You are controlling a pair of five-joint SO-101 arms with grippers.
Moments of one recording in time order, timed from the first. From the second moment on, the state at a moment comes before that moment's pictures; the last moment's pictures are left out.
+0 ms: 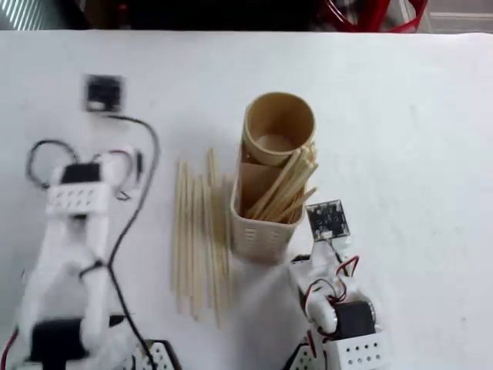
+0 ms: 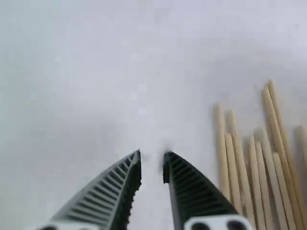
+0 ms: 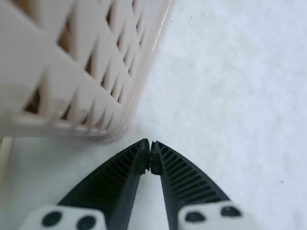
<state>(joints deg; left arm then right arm) -9.0 -16.0 39.2 47.2 -6.6 -13.4 -103.1 96.4 72.7 4.3</state>
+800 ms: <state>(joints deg) 0.6 6.8 31.0 49.0 -7.7 -13.4 -103.1 96.4 72.7 4.3</state>
